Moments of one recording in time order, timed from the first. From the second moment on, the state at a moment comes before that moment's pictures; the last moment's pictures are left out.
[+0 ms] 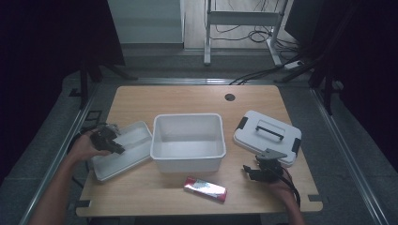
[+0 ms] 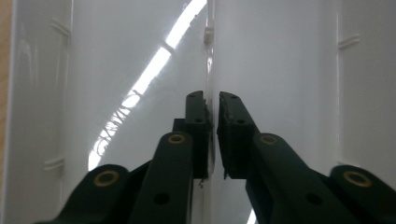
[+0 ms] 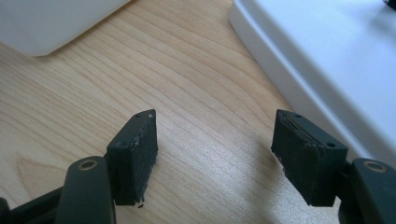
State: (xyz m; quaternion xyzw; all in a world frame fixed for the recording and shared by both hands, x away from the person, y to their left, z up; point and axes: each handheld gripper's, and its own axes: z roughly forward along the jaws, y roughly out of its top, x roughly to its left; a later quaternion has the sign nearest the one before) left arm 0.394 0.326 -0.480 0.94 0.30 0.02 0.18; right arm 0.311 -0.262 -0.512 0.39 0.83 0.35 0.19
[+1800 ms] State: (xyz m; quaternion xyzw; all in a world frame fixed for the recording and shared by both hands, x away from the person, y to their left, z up) left arm 0.402 0.280 -0.455 0.94 0.28 0.08 0.20; right arm 0.262 -0.150 -0.459 0.21 0.91 0.34 0.06
